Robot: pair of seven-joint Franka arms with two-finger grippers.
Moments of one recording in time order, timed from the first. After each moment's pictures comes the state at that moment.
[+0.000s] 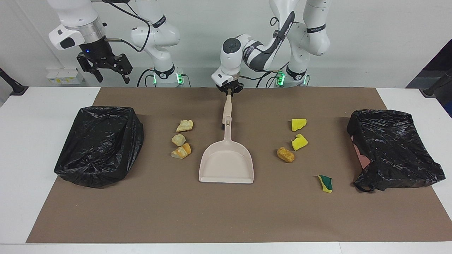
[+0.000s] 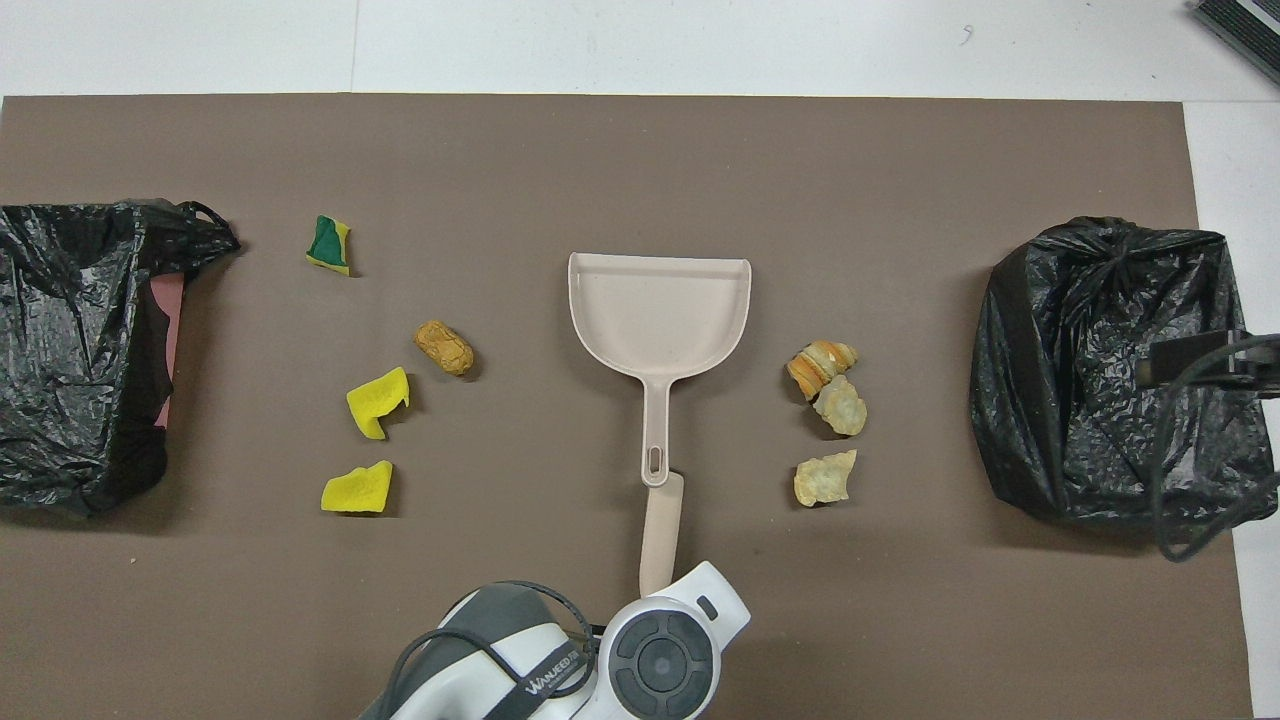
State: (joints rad) left arm -0.95 0.02 -0.04 -2.26 -0.20 2.15 -0.72; right arm 0.09 -0.13 -0.11 -1.65 0.00 1.54 0.08
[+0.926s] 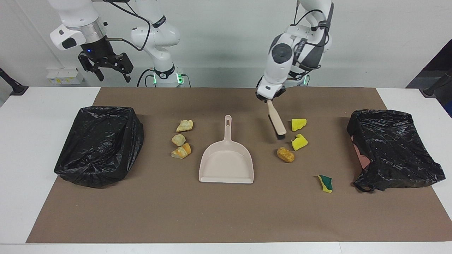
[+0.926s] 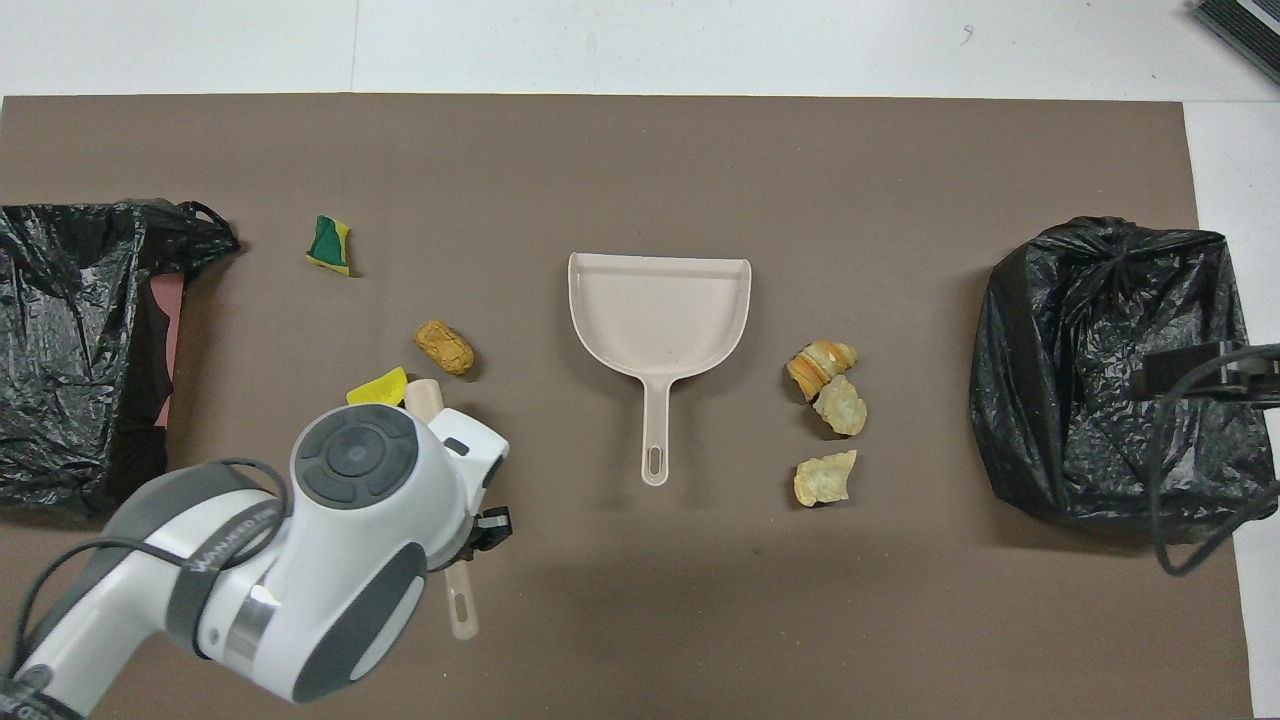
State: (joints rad) left arm -0.52 -0.14 -0.01 -2.24 -0.06 1.82 -0.73; right arm 0.10 -0.13 -0.10 -1.66 0.00 1.51 0.07
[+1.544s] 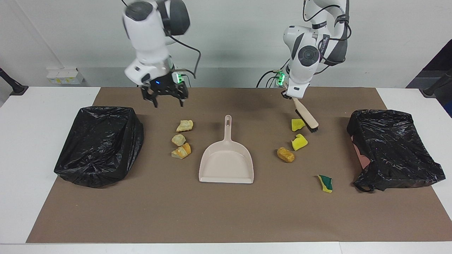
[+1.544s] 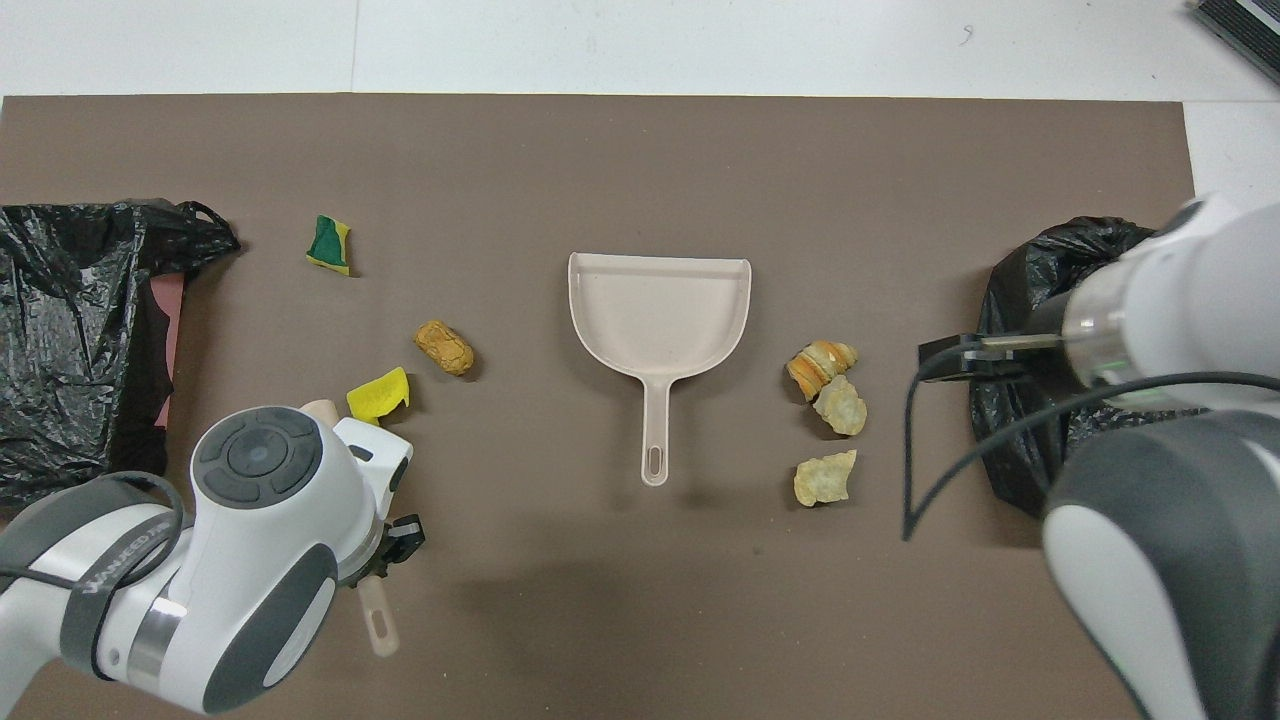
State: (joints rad) left arm -0.39 -0.31 -0.02 -2.47 0.02 1.80 -0.77; right arm 0.41 0.03 -0.07 -1.78 0.01 1.84 0.31
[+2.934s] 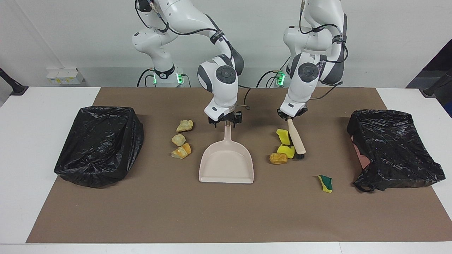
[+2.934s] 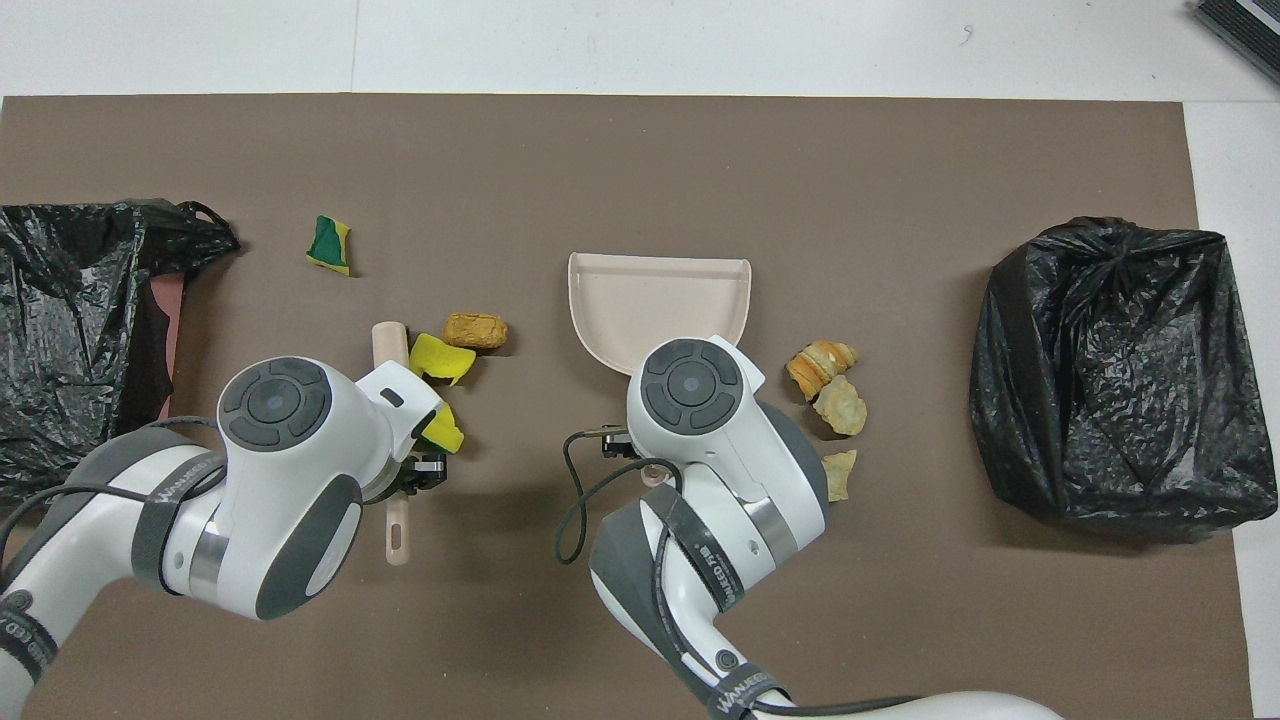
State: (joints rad) left arm -0.36 -0.03 -0.03 -2.28 0.02 2.07 -0.39; right arm 0.68 0.30 -0.07 -1.89 0.08 2.10 0.57
